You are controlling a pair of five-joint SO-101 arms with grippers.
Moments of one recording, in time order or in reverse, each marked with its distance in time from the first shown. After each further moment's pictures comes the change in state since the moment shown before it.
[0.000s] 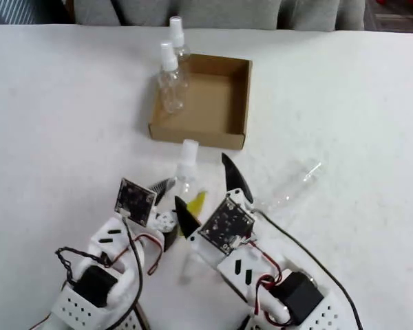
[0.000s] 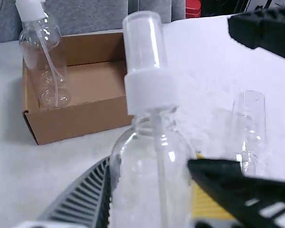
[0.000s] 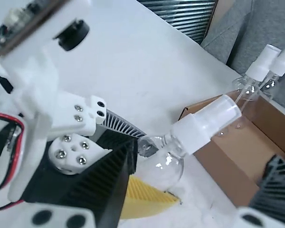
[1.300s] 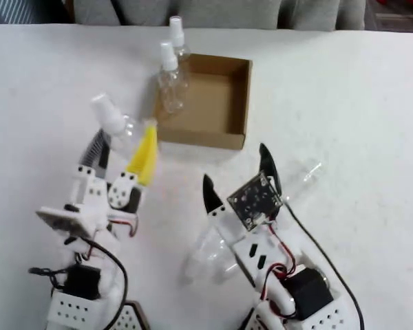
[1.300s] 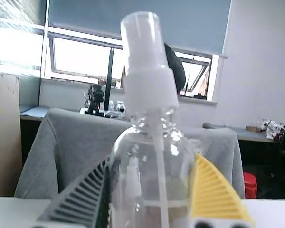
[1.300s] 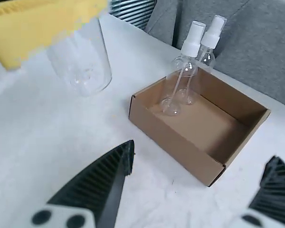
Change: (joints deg) left arm -18.6 -0.1 0.0 -38.4 1.0; right arm 13.9 1.2 -4.6 2.2 -3.6
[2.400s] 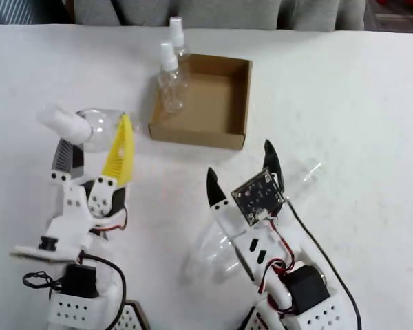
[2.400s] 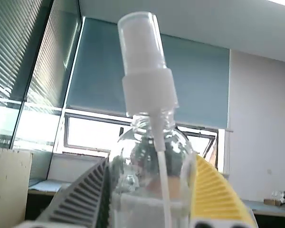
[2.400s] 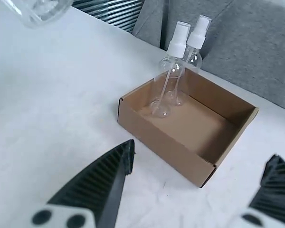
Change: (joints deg) left arm -4.1 0.0 0.0 -17.3 0.0; right arm 2.7 0.1 2.8 -4.7 0.0
